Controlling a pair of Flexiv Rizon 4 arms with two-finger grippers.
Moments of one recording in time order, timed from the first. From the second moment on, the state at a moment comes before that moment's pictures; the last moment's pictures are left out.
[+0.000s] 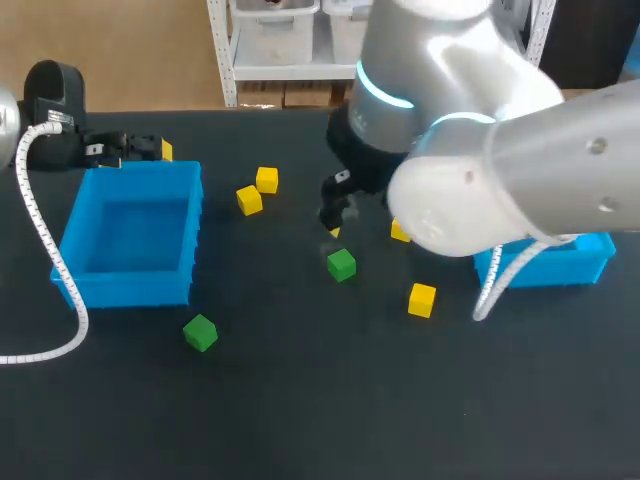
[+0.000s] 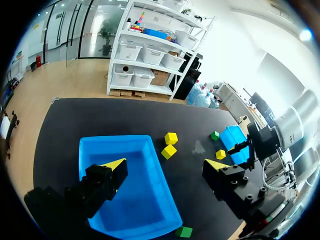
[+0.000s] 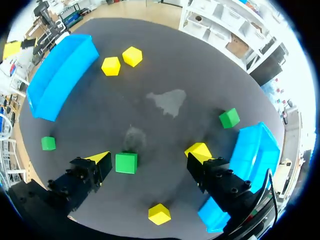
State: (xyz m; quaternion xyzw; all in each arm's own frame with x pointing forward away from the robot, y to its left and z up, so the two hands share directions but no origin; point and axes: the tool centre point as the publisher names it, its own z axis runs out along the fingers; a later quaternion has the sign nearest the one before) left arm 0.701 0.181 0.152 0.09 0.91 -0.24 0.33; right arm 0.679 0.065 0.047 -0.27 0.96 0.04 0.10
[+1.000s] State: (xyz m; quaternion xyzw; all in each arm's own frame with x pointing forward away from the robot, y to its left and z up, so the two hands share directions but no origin) left arm 0.701 0.181 0.152 0.09 0.91 -0.24 0.33; right arm 0.648 0.084 -0.010 -0.28 0.96 0.00 0.05
